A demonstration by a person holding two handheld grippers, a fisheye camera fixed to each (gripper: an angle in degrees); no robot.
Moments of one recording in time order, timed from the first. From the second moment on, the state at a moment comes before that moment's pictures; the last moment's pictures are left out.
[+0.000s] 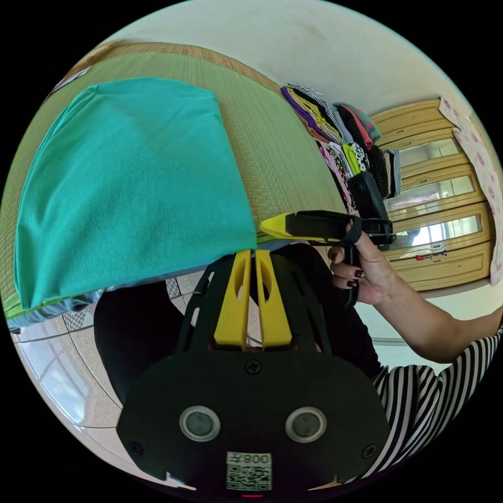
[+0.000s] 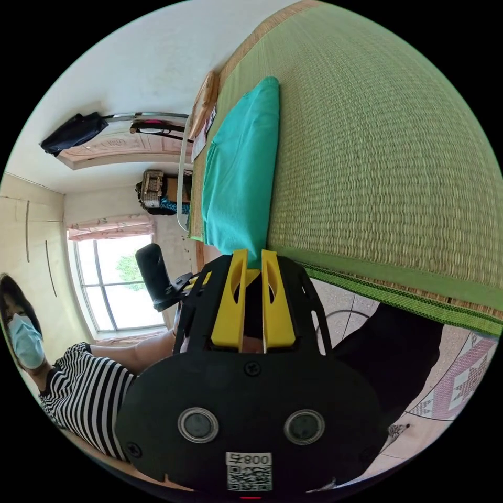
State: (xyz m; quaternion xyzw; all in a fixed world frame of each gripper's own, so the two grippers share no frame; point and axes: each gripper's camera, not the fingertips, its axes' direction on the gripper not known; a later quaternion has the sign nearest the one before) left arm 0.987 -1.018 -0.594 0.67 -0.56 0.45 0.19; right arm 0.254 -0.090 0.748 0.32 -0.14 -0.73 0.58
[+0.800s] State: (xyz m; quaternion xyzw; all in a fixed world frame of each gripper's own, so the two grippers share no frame) left arm 0.982 -1.022 -0.637 0.66 -0.53 0.50 0.19; right arm 0.229 -0.159 0.736 0.19 -0.25 -0.74 0.59
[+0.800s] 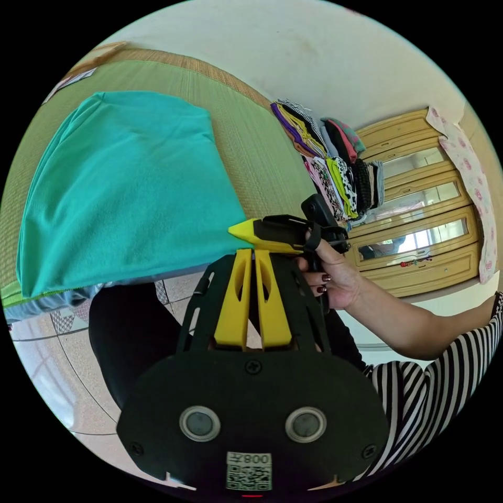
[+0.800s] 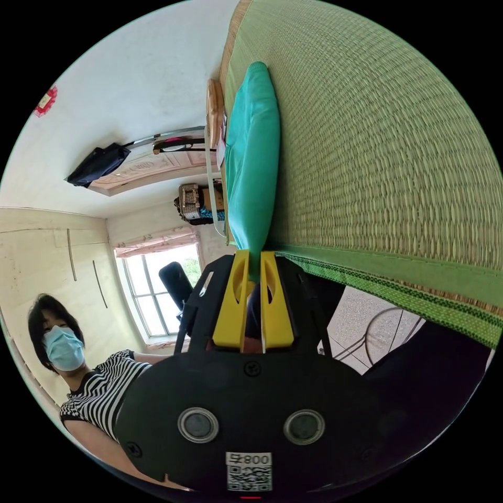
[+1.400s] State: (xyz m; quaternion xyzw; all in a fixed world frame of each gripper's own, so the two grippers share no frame) left arm 0.855 -0.932 -0.818 0.69 -0.22 0.63 0.27; right arm 0.233 -0.120 0.731 0.20 -0.25 -0.77 0.56
